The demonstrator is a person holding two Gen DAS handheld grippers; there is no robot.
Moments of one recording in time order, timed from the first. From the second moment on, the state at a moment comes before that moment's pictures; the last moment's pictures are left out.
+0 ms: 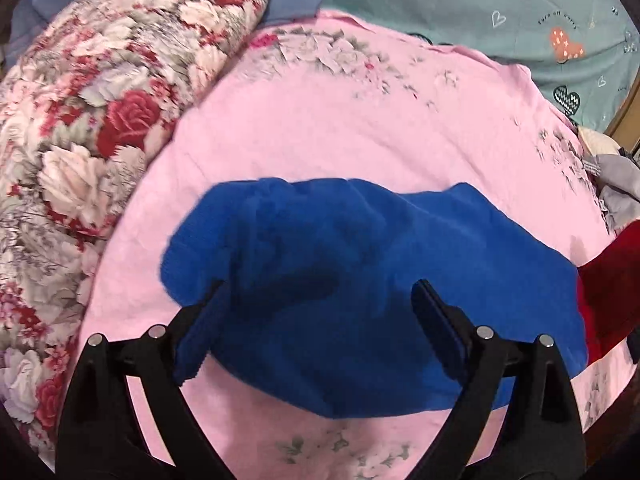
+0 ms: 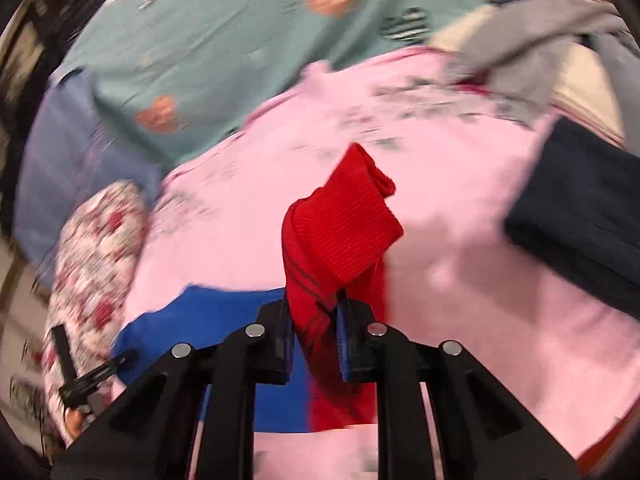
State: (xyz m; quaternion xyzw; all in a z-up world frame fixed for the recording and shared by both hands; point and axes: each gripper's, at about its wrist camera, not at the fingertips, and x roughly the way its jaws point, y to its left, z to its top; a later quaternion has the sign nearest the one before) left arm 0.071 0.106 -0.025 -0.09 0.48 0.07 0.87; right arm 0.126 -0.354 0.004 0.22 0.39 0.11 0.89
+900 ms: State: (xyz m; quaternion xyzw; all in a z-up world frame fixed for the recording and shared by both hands) left arm 0.071 0.078 -0.025 -0.07 0.50 0.03 0.86; right arm 0.145 -0.254 -0.055 0.05 0.50 0.19 0.84
